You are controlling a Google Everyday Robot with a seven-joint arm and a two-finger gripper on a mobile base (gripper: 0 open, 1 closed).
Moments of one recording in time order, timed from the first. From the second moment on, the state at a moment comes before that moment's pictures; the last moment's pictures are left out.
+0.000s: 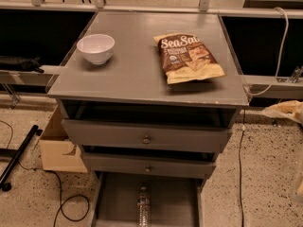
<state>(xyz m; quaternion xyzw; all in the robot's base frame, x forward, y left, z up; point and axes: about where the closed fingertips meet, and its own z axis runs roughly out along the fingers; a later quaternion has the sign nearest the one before) 0.354 -0.248 0.876 -0.65 0.74 0.11 0.16</state>
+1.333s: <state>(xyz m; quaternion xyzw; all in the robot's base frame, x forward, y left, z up) 0.325 -0.171 0.846 -0.69 0.67 0.18 0.20</state>
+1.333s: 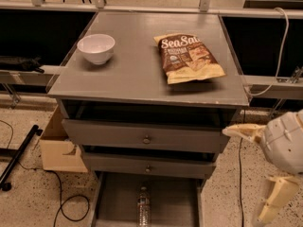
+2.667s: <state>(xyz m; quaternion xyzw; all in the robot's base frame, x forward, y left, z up) 0.319 -0.126 0.768 -0.65 0.68 0.26 0.24</state>
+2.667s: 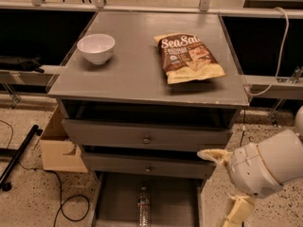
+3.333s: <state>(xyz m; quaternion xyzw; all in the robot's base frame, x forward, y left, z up) 0.329 -0.129 0.702 -0.60 0.72 0.30 0.19</state>
